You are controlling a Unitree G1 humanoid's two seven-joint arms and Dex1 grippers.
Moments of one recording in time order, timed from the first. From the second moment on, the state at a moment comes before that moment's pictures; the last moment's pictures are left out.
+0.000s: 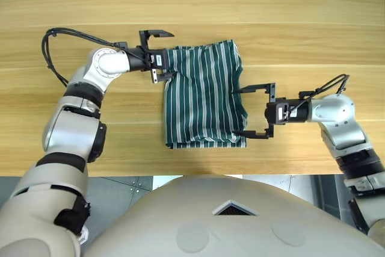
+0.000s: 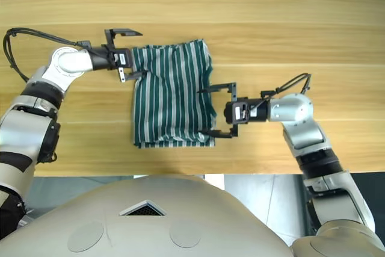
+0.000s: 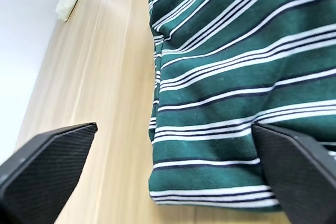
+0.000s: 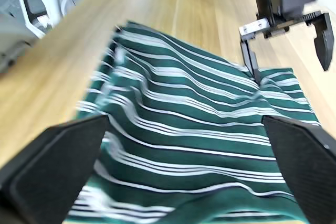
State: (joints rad) left arm -0.67 0.47 -0.37 1.16 0.44 -0.85 -0.66; right arm 0.01 -0.75 0.32 0.03 0.25 -0.43 1.18
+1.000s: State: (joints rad) left arm -0.32 0.85 -0.35 0.62 0.11 -0.88 -1.19; right arm 0.07 -0.87 0.21 0.12 0.01 -0.41 1.14
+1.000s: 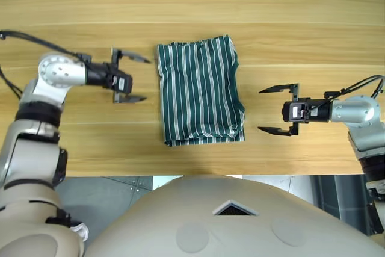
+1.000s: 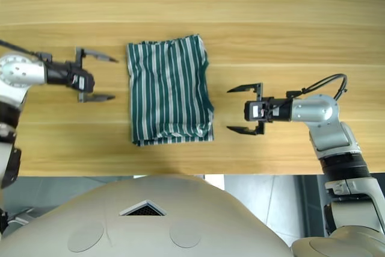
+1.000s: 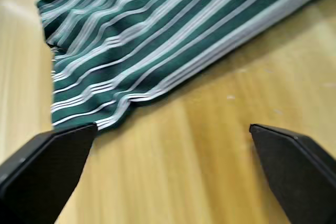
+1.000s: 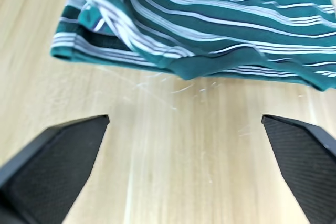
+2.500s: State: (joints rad) left arm -0.07 0.87 -0.50 0.25 0.01 -0.80 -1.16; right arm 0.07 -0.80 0.38 -0.03 -0.02 -0.37 1.13
